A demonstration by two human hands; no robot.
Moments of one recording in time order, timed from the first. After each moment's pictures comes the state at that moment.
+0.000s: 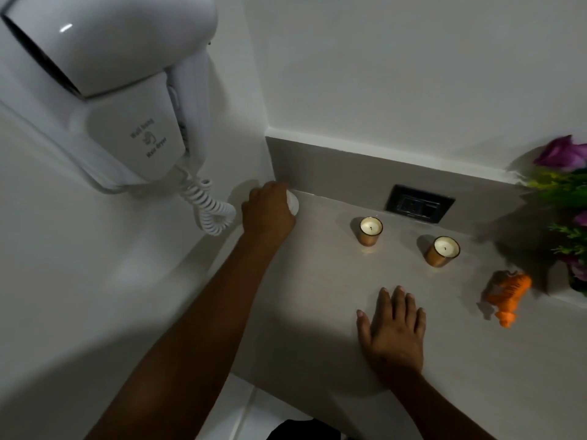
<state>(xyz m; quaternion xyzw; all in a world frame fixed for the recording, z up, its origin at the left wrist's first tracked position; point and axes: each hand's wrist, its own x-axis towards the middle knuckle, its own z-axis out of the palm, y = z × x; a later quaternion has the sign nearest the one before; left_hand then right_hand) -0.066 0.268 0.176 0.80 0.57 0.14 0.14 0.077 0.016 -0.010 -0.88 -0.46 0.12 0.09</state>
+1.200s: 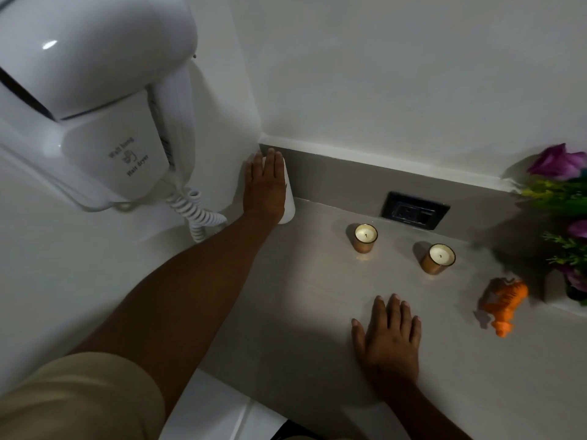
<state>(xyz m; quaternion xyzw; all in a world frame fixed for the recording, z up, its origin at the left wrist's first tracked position) -0.037 0.352 0.136 0.85 0.52 0.05 -0.10 0.077 0.017 -0.016 -0.88 -0.46 0.10 0.09</state>
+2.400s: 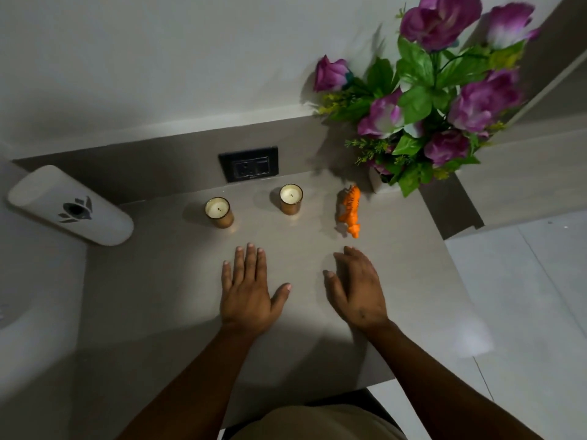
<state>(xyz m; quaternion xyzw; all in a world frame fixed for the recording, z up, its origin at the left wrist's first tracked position) 0.015 0.111 -0.014 0.96 0.27 -0.08 0.09 0.159 -0.091 -0.009 -0.90 -0.30 0.08 0.29</state>
